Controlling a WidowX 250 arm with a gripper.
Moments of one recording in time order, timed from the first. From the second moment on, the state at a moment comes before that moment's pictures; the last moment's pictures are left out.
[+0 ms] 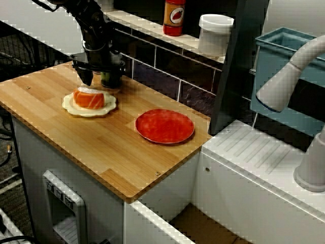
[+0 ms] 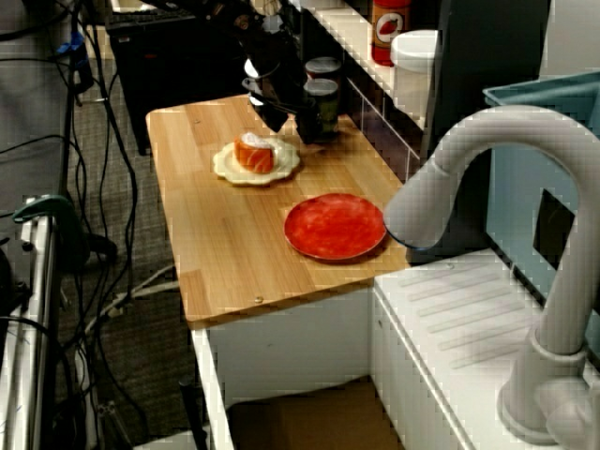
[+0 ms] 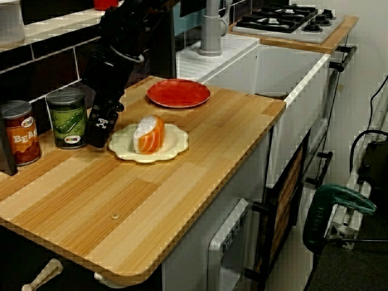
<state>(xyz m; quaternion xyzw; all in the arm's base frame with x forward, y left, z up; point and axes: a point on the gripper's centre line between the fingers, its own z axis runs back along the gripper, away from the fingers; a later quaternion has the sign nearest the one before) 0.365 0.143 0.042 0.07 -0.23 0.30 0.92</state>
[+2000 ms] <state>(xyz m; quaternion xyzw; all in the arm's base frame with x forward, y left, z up) 0.378 0.149 0.060 0.07 -0.24 0.31 0.92</state>
